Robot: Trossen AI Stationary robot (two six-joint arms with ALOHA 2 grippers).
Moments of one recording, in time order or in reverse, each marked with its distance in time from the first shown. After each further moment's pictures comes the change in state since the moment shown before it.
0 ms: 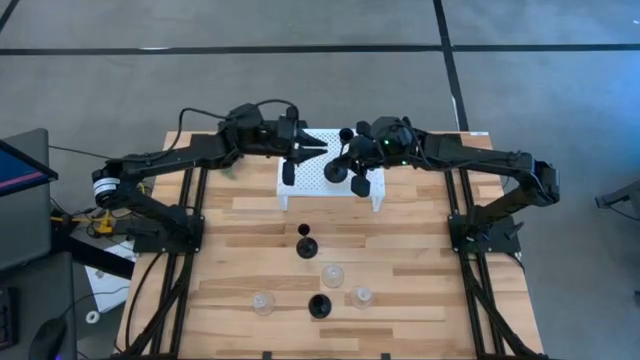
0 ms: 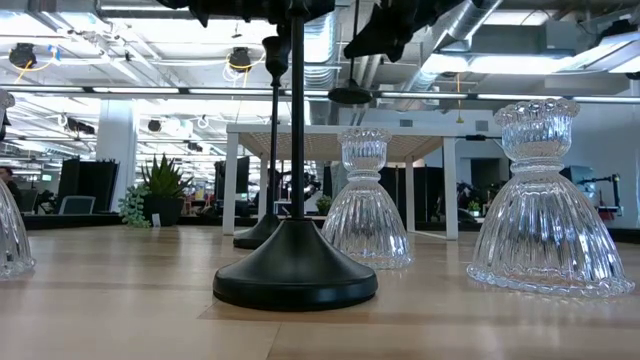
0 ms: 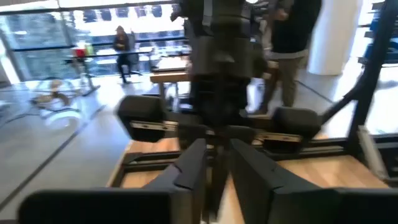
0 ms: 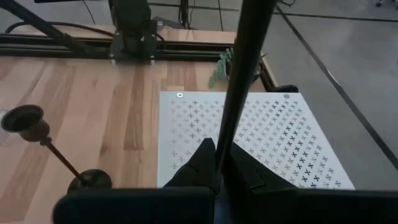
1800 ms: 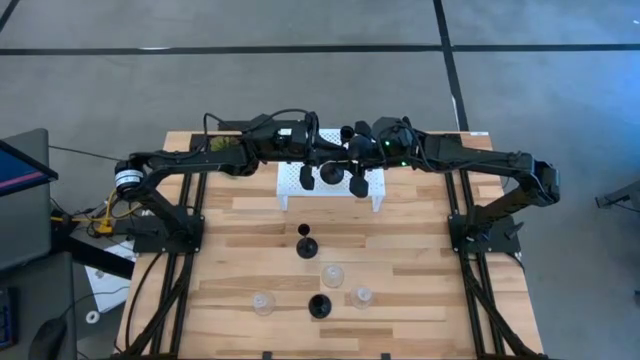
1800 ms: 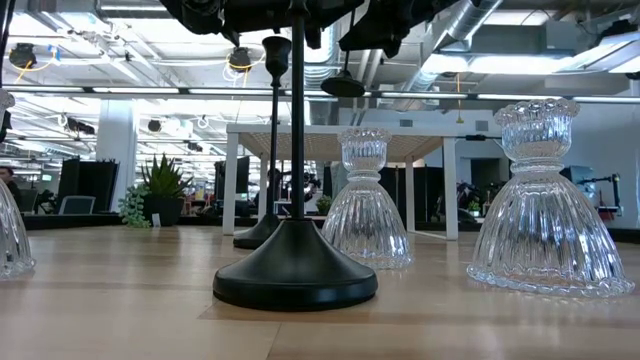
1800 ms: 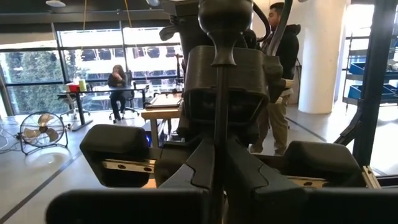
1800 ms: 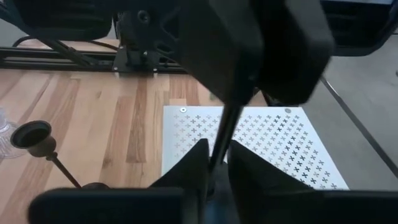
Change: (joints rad) left arm -0.069 0.177 -0.001 0.374 -0.007 -0.105; right arm 0.005 -0.001 -0.002 0.047 0.004 0.008
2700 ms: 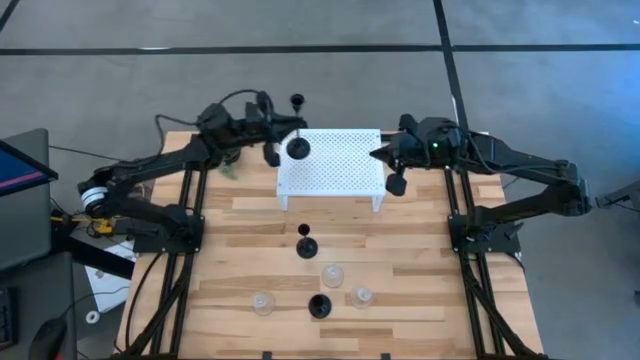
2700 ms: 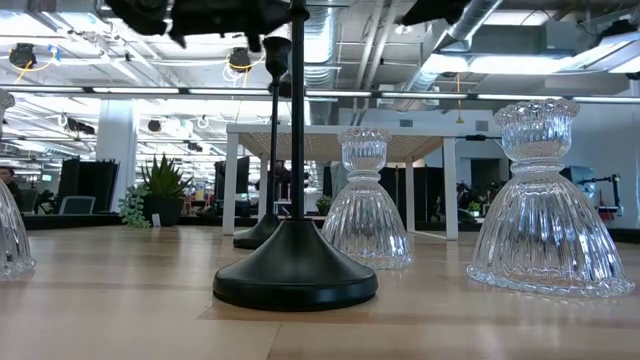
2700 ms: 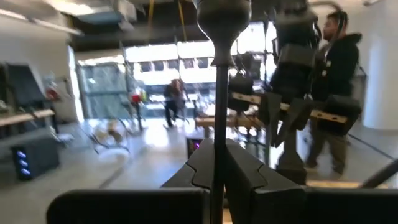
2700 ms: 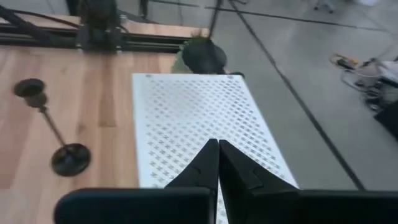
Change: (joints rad) left arm 0.251 -0.307 -0.251 0.033 -0.001 -0.020; right arm 0.046 -0.294 -0.017 -0.318 0.238 -0.016
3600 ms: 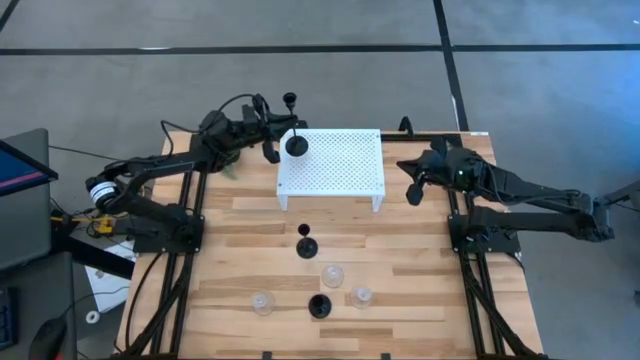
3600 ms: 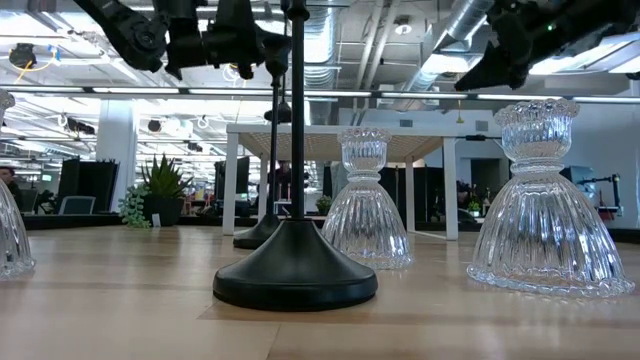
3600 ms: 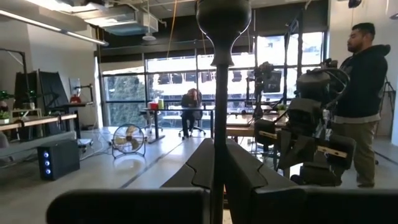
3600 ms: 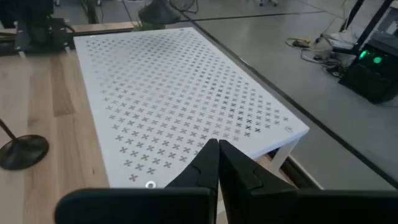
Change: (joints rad) left arm 0.090 0.100 -0.141 0.293 0.009 -0.062; right arm -0.100 -0.455 -0.654 0.314 0.070 0.151
